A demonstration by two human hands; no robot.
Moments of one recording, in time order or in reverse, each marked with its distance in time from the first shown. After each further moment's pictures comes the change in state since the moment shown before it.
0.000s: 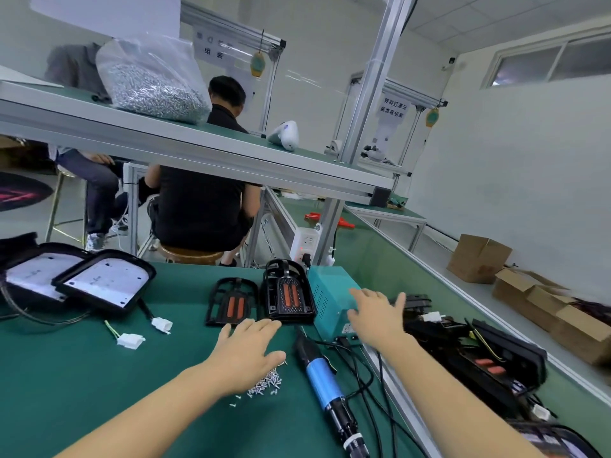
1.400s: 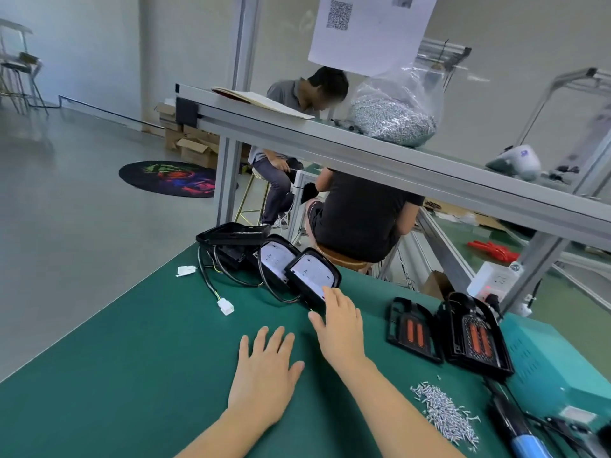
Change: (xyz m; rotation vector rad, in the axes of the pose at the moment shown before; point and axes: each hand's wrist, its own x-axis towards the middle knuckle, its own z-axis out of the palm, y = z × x) left_hand -0.131 -0.188 0.021 0.211 0.316 -0.564; right_hand -0.047 -0.340 0.053 0.401 0.049 -0.553
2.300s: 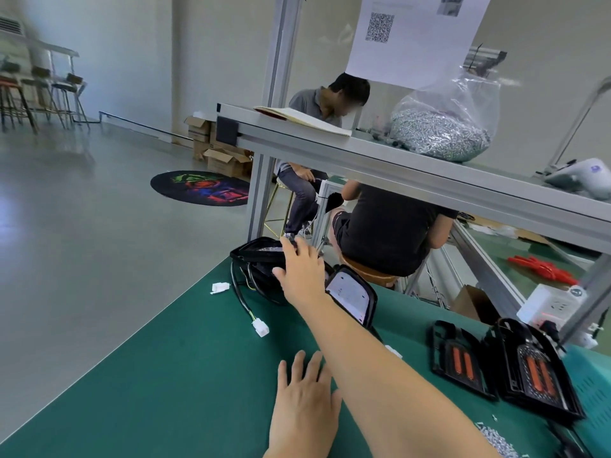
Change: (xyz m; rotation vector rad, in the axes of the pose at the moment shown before) left_hand 0.008 0.000 -0.005 -0.149 -0.064 0.005; right_hand 0.111 -0.132 0.005 -0.047 0.063 -0.271
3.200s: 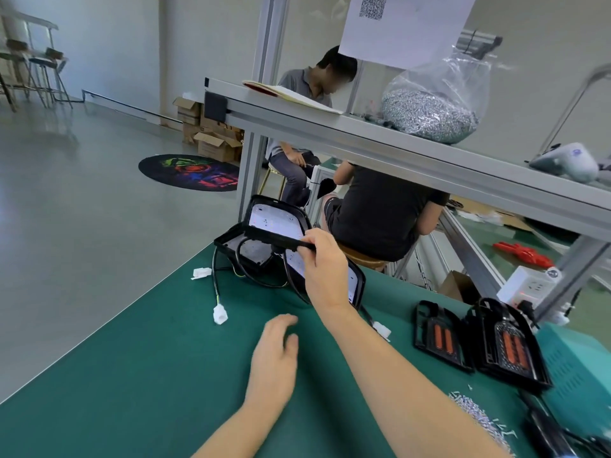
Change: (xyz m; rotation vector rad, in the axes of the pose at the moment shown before) left_hand -0.006 -0.015 -0.020 -0.910 0.396 -0.161; right_hand -0.062 0.026 -0.028 0.551 0.482 -0.051
